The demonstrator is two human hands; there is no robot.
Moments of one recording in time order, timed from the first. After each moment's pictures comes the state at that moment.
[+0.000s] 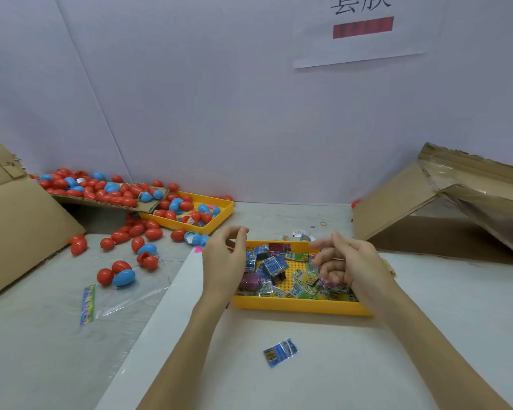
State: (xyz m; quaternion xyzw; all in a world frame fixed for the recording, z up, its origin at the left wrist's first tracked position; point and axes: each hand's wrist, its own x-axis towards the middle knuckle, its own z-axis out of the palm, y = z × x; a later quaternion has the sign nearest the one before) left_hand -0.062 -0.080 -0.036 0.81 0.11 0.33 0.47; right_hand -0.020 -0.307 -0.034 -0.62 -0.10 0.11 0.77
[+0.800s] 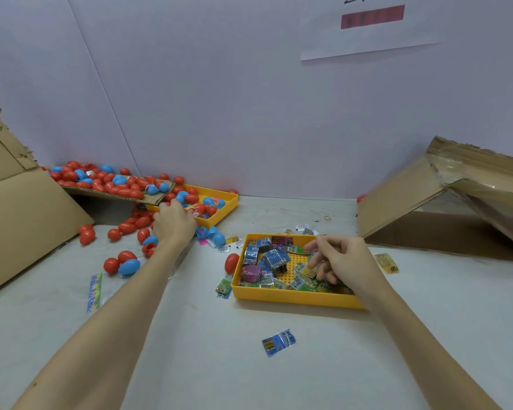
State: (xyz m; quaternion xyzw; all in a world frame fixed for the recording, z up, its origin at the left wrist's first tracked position) left_hand 0.007 0.058 -0.031 0.90 0.33 0.26 0.14; right_hand -0.029 -0.296 -0.033 -0.75 -0.14 0.06 0.65
